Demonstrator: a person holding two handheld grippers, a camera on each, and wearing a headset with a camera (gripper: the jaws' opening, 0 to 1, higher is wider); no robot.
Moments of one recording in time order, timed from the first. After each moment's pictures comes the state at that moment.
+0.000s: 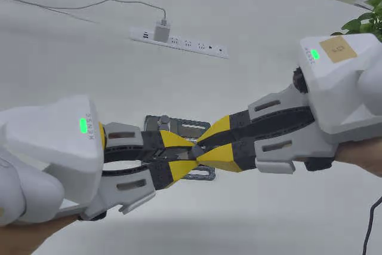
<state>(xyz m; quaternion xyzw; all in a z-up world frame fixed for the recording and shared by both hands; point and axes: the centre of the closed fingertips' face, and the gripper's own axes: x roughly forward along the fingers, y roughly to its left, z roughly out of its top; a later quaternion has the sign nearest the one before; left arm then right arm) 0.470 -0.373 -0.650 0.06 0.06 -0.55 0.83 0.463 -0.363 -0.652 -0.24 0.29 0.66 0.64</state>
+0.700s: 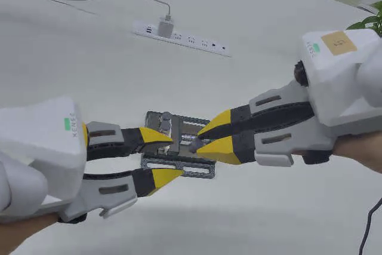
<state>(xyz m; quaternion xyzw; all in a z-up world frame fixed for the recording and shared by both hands) 0.475 -0.343 -0.677 0.05 0.11 -0.52 0.85 0.475 -0.357 -0.656 -0.24 0.31 0.66 0.65</state>
